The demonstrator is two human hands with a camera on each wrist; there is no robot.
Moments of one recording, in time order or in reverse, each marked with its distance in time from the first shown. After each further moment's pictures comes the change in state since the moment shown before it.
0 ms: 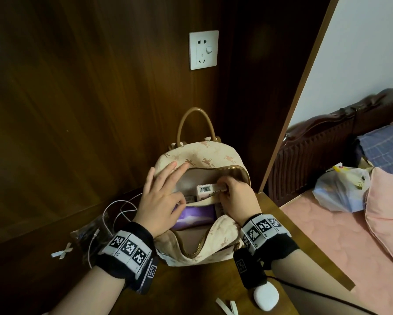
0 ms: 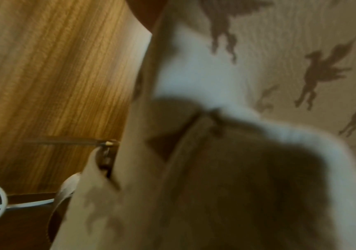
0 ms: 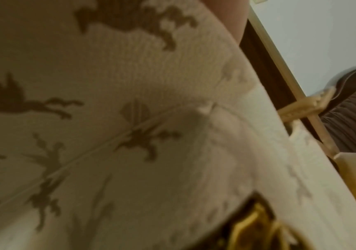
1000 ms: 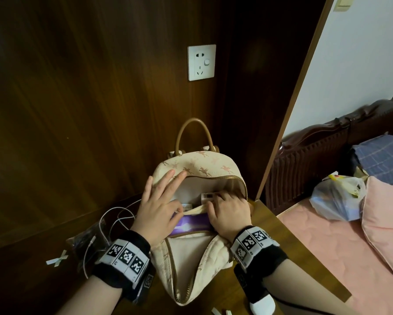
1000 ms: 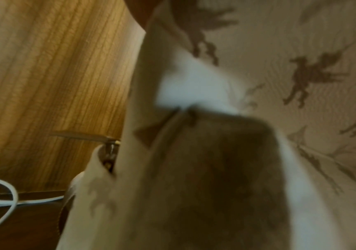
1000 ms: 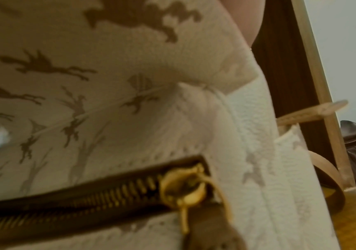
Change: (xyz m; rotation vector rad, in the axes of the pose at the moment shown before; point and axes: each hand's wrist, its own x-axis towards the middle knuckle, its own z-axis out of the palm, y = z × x) left_hand -0.003 0.001 0.006 0.089 -0.012 0.001; right_hand -0.013 -0.013 0.011 -0.346 -0.109 0.024
